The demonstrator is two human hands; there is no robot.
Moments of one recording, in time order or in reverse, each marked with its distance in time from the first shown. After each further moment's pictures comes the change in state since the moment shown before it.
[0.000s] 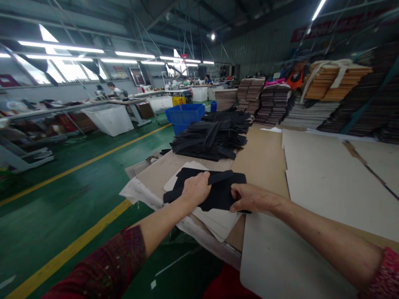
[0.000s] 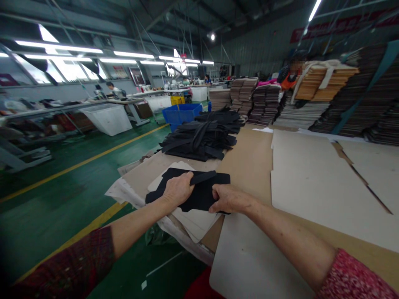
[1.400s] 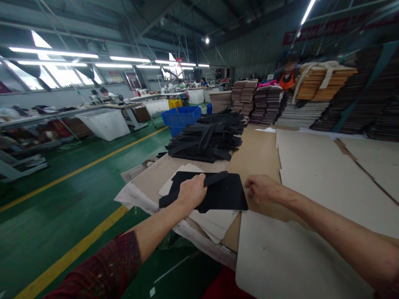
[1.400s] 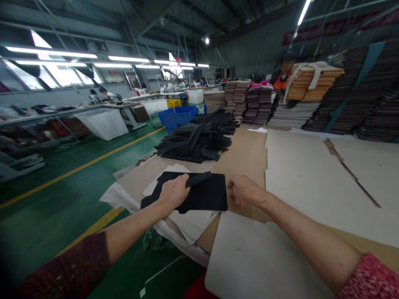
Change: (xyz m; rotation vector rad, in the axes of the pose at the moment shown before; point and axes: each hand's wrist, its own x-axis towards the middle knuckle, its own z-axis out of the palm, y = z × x) left_hand 0.000 0.001 0.000 0.019 0.008 0.002; right_hand -0.011 0.038 -0.022 0.090 0.044 0.225
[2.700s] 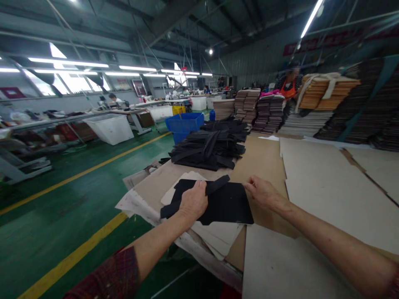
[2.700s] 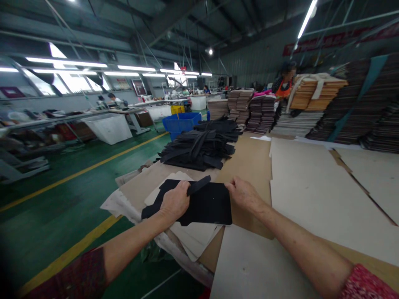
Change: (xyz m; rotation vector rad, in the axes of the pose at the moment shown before) left_hand -0.002 -0.004 0.002 -0.089 0.024 -0.042; right_hand 0.022 -0.002 0.004 0.100 0.523 -0.066
